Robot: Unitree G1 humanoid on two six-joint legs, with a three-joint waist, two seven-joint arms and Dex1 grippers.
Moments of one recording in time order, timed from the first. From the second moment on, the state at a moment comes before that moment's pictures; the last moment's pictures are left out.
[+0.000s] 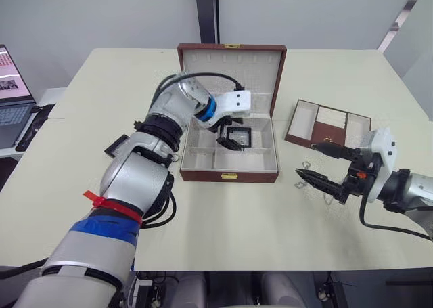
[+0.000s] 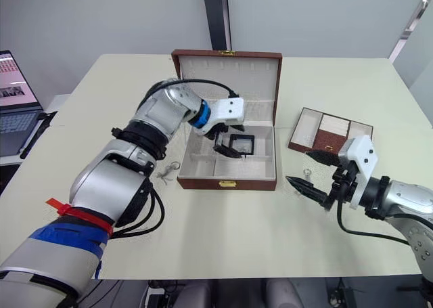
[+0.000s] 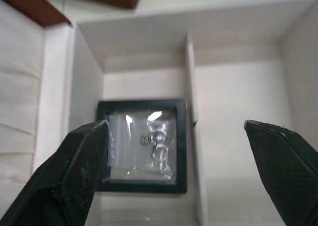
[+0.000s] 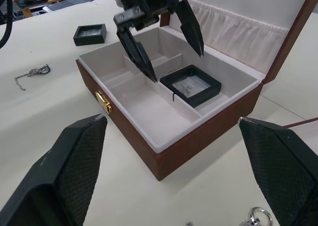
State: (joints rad) left arm -1.37 0.34 -0.34 0.99 0.15 0.10 -1.44; right arm -0.06 -0.84 -0.32 -0.57 0.77 0.68 0.76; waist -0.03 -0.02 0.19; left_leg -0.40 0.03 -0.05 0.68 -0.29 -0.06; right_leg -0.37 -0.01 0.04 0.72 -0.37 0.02
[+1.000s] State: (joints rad) left arm 0.14 0.89 0.70 -0.03 -0.26 0.54 -1.10; right arm -0.06 -0.86 -0.43 0.27 0.49 0.27 1.04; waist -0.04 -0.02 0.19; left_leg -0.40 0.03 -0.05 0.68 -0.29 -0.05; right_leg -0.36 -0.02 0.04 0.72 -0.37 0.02
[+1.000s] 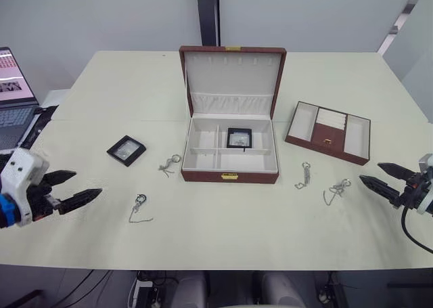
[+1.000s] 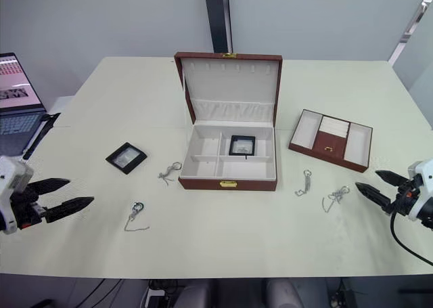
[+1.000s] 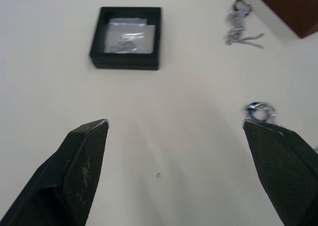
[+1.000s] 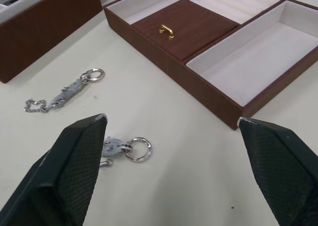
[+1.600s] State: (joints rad) left arm 0.20 0.85 0.73 0.09 -0.27 0.40 -0.93; right arm -0.07 -0.86 -0.43 0.36 0.45 0.23 1.04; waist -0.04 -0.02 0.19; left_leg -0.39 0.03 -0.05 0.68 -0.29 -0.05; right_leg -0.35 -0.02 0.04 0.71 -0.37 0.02
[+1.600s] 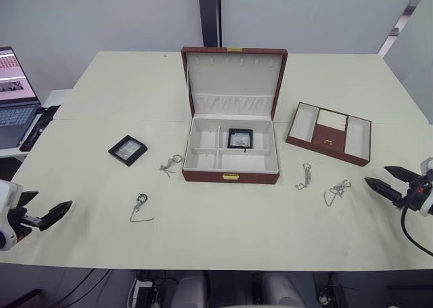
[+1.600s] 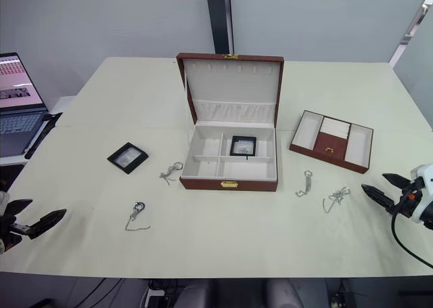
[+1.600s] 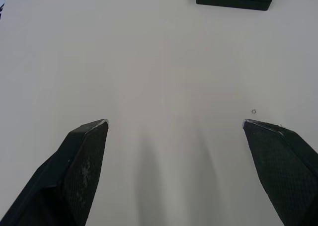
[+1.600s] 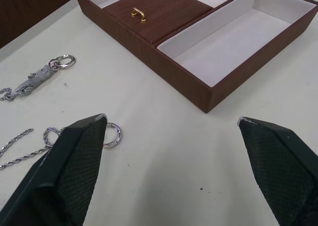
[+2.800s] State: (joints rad) left arm -0.54 0.89 0.02 0.26 -0.17 0.65 -0.92; right arm -0.47 -0.85 -0.12 -0.36 0.72 0.69 1.05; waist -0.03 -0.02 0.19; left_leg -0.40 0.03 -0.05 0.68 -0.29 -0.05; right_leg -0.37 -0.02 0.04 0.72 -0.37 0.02
